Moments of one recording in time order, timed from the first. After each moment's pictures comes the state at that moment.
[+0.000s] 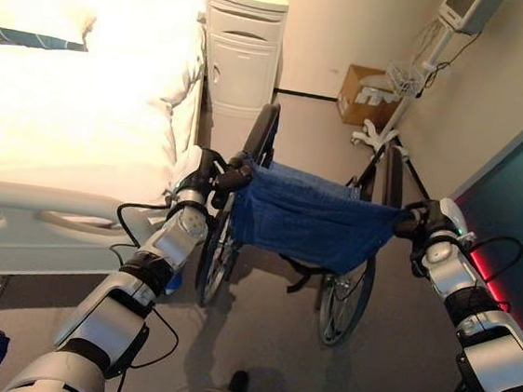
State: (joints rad) left arm -0.73 0.43 -0.46 0.73 0.01 0.14 0.36; right arm -0.75 -0.59 0.44 0.87 -0.07 0.30 -0.20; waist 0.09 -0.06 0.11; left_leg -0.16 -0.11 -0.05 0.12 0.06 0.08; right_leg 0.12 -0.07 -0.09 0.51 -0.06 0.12
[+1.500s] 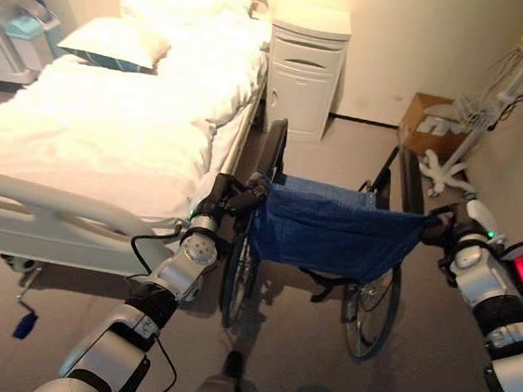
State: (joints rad) left arm -0.57 0.39 -0.43 0.58 -0.05 0.07 0.32; right arm -0.70 -0.69 0.43 0.81 -0.11 0.34 -0.14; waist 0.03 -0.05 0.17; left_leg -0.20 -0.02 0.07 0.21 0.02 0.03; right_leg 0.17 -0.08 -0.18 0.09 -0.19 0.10
